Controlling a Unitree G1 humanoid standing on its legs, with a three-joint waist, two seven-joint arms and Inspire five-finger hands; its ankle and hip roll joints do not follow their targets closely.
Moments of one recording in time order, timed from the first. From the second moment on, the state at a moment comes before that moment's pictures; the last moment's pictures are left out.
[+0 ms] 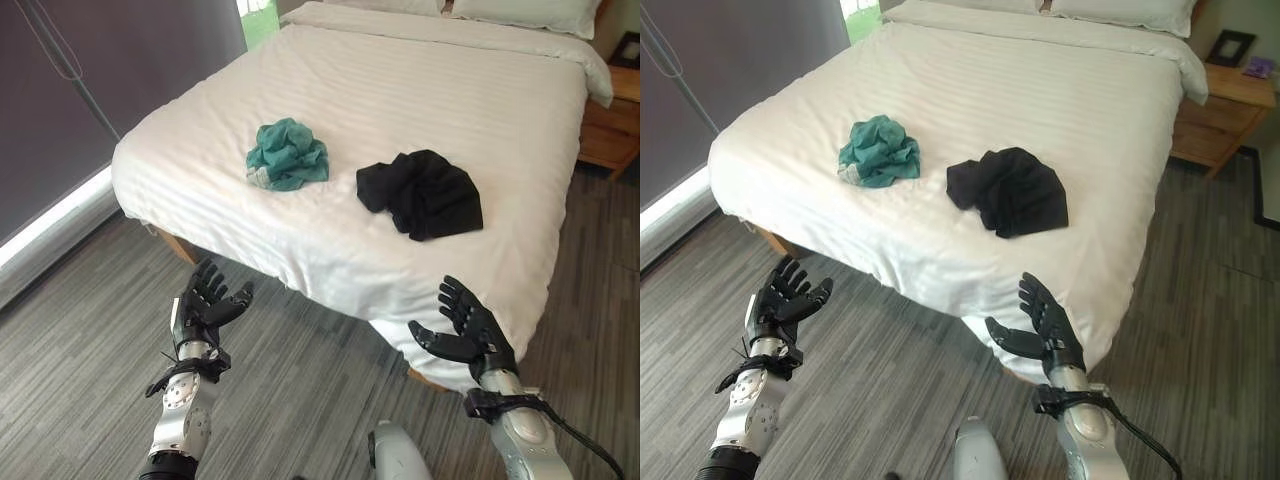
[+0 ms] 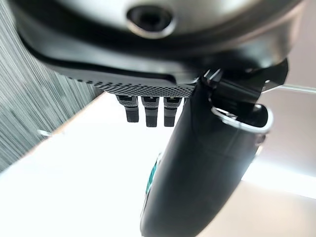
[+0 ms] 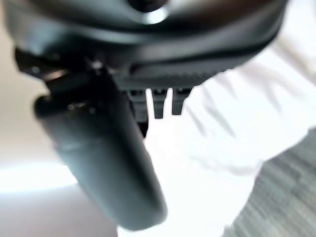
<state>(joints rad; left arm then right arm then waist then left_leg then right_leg) -0.06 0.27 0.00 0.33 -0.60 -0.21 0.10 0.26 -0.35 -0.09 0.02 0.31 -0.12 0.00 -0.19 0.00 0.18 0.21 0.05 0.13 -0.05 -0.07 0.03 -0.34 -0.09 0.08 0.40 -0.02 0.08</state>
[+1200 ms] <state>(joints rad) -0.19 0.43 0.06 0.33 -0.55 -0.31 0.21 0.09 -0.45 -0.32 -0.06 0.40 -0.17 -0.11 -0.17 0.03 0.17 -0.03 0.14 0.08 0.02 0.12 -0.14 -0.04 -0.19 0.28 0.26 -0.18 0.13</state>
